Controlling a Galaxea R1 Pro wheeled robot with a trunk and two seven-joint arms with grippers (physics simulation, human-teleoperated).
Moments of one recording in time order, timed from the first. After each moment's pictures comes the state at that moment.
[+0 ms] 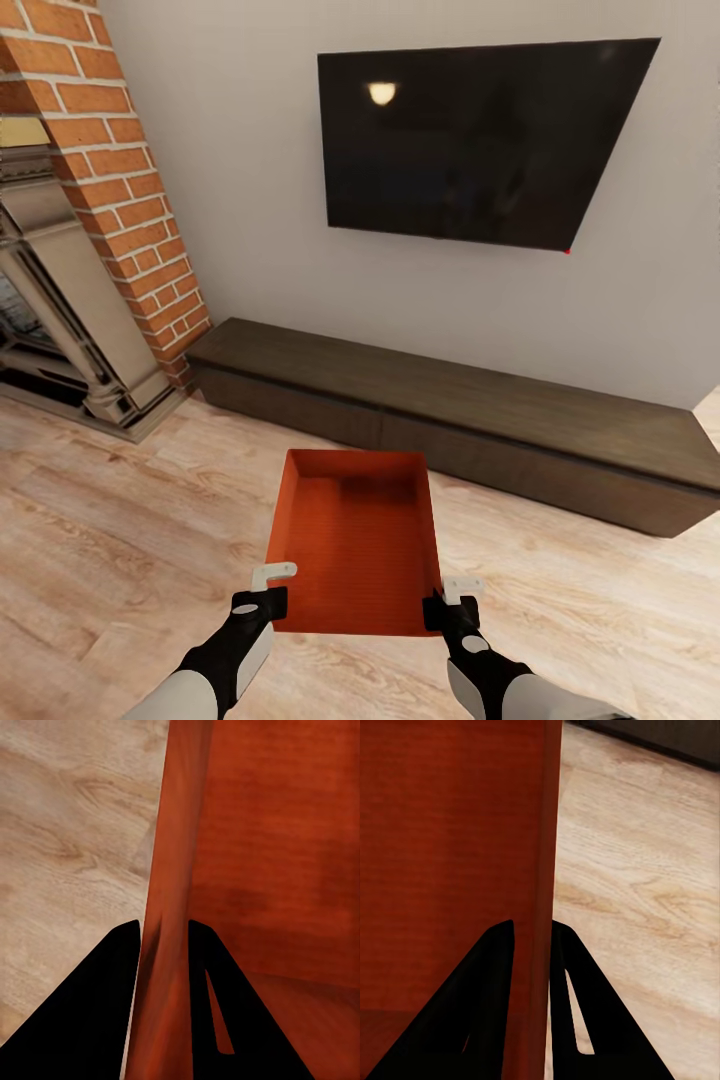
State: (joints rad) left arm -0.59 -0.13 0.04 -0.34 0.00 0.08 0.24; right arm -0.65 0.12 0.13 -0.05 -0.03 -0.32 -0.17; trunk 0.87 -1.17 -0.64
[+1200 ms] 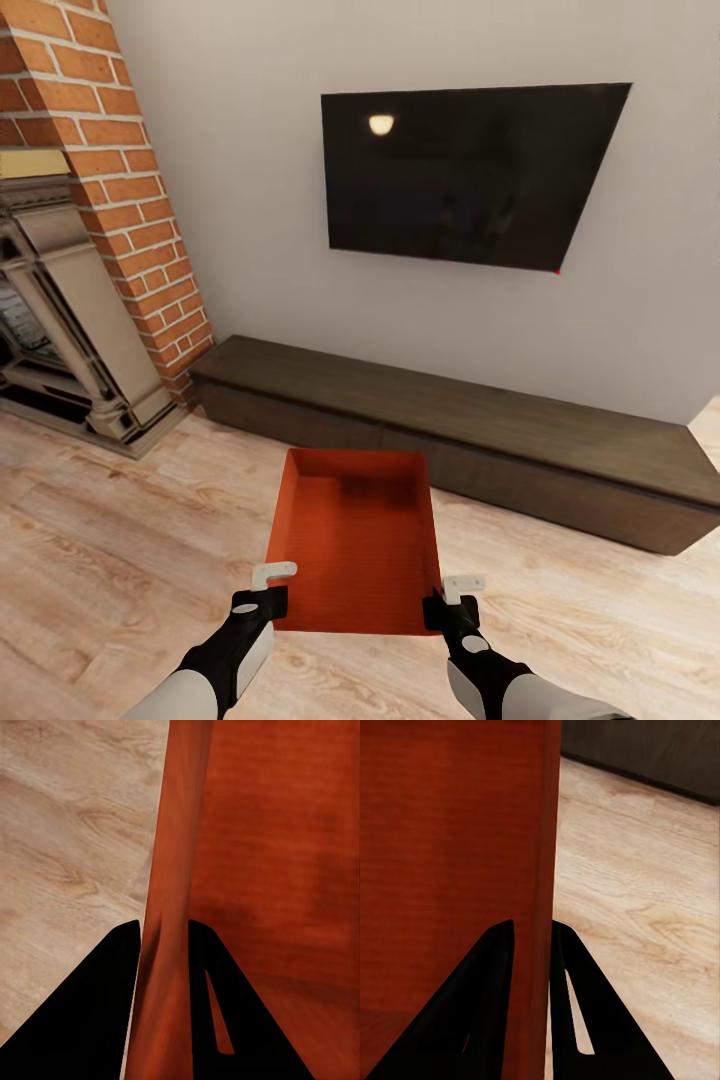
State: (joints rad) left arm -0.59 -0.13 0.04 -0.34 0.00 0.08 0.24; right arm -0.65 0.12 0.12 -0.05 -0.03 -0.32 -0.17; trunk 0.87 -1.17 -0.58
